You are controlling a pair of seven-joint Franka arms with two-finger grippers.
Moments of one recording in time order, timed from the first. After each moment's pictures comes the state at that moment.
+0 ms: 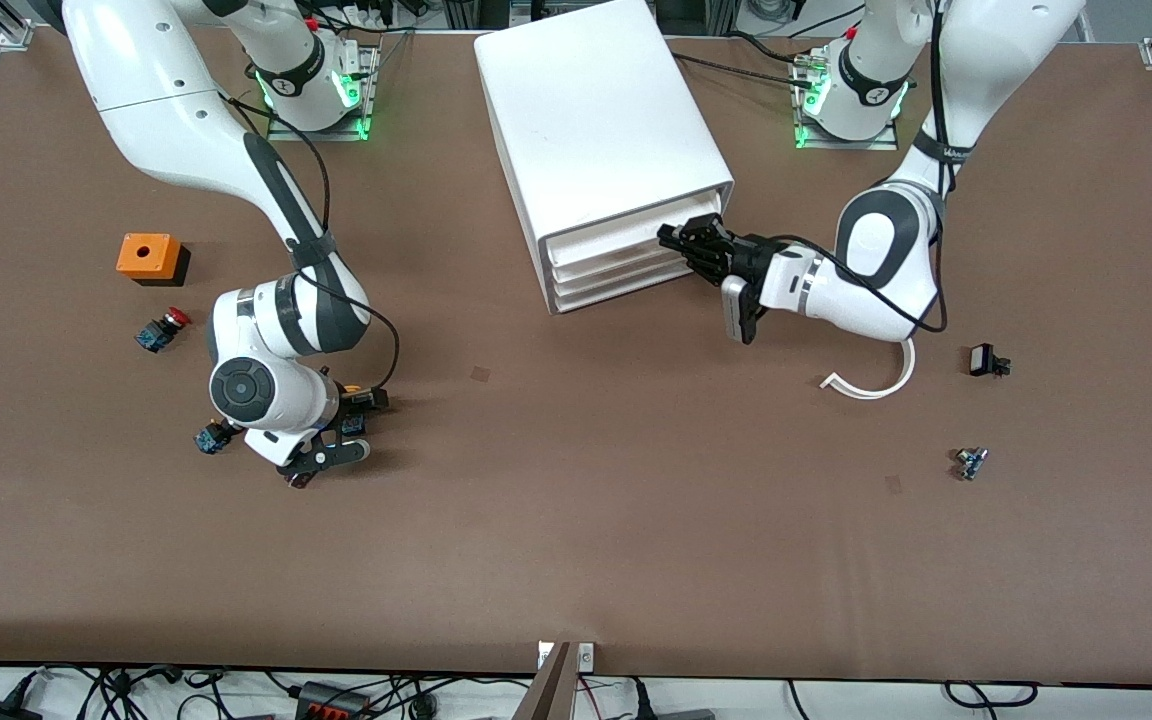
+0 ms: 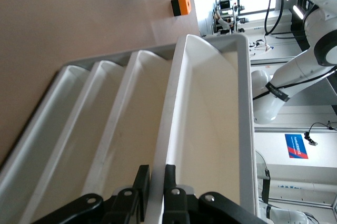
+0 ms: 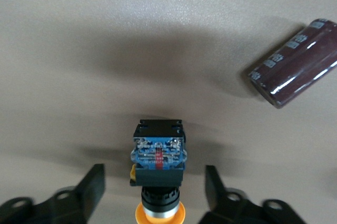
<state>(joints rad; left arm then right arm) -0.01 0.39 -0.31 -2.04 -1.12 1.77 0.90 0.22 0.73 0.03 -1.60 -0.02 2.17 0.04</state>
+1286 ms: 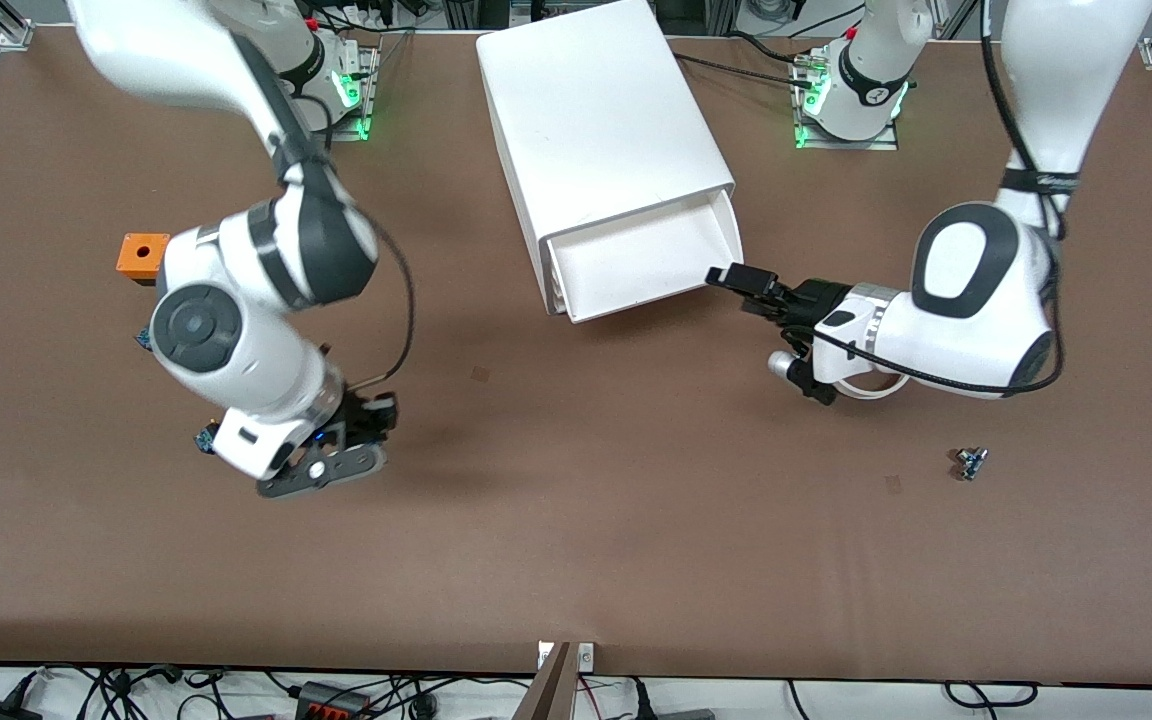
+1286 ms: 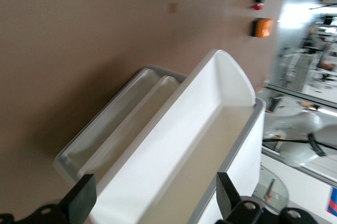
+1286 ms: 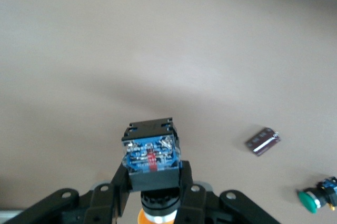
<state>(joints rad) 0.02 0.45 -0.29 -1.57 -0.66 1.57 0.14 0.36 0.67 0.04 -1.11 -0.02 1.84 0.10</state>
